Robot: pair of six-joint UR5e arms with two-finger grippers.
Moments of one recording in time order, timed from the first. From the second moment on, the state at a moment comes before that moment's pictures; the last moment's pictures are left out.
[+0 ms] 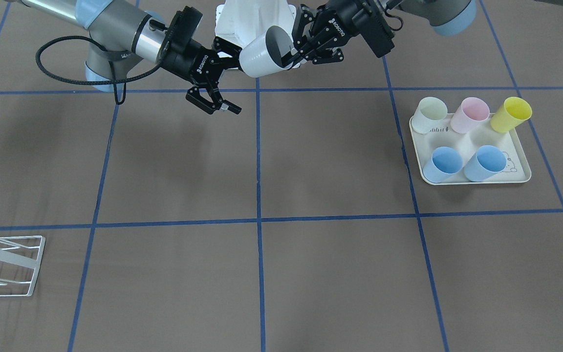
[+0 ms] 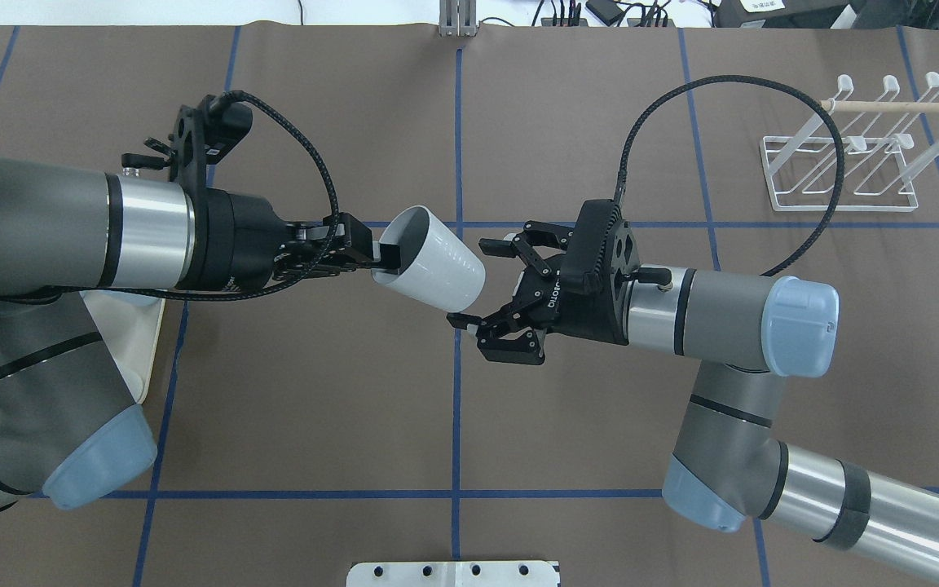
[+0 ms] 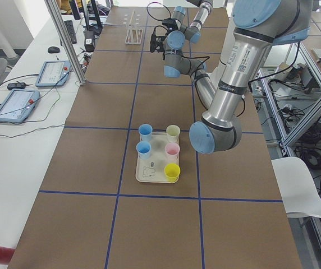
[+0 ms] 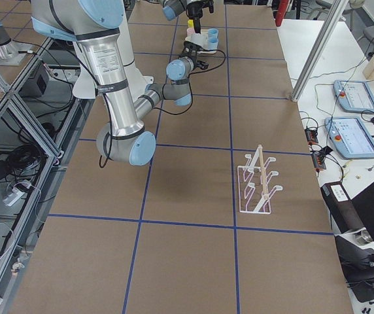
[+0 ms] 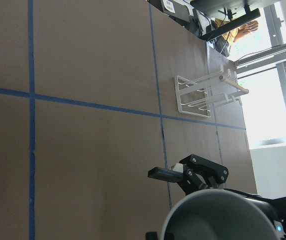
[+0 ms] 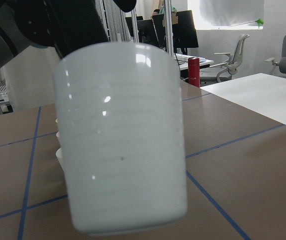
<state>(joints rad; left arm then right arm) -0.63 -1.99 -1.99 -2.39 -1.98 -1.52 0.46 -1.17 1.73 -0.23 1.70 0.40</state>
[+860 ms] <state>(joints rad) -0.62 -2.02 -1.94 -2.39 -1.98 -1.52 0.45 -1.17 1.75 -0.23 1.70 0.40</state>
